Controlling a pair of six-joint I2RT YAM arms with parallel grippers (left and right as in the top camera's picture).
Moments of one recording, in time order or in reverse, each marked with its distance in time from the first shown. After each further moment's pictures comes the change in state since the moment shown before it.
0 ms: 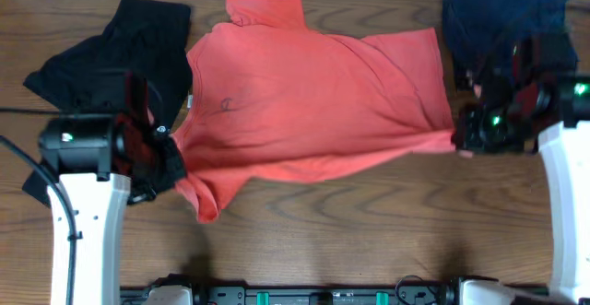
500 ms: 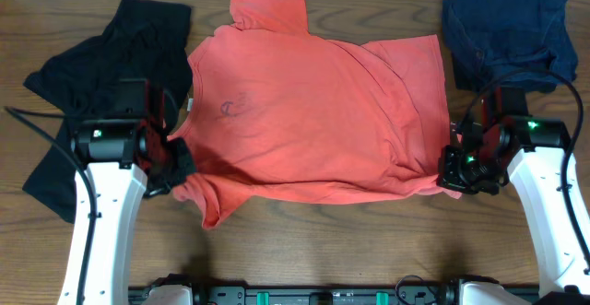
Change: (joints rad) left arm 0.000 0.029 -0.188 0.292 -0.001 -0.021; right arm -0.005 -0.049 -0.394 0.223 0.022 0.105
